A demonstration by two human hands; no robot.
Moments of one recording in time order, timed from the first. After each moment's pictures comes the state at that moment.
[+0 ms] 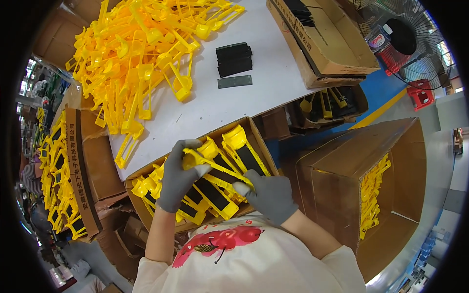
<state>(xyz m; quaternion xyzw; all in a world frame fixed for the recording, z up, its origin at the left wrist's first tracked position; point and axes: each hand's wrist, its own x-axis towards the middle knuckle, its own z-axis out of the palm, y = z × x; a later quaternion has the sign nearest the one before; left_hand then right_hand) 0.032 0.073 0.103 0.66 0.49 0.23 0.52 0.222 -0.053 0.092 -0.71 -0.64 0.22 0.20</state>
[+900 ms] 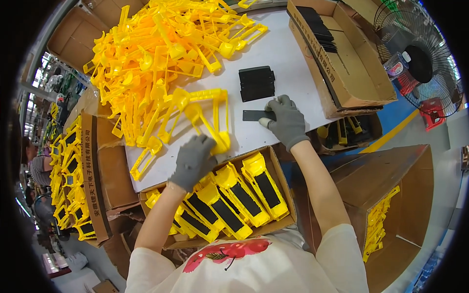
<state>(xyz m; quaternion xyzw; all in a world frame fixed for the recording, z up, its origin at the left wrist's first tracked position) 0.039 0.161 0.061 0.91 0.39 0.10 0.09 0.314 0.141 0.038 -0.74 -0.63 0.09 0.22</state>
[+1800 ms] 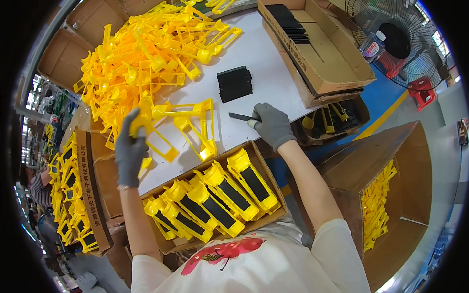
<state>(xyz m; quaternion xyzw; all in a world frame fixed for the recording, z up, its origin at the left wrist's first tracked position) -0.003 0.190 0.154 0.68 0.56 0.33 0.33 0.319 0.116 0.039 -0.75 -0.59 0.16 0.23</state>
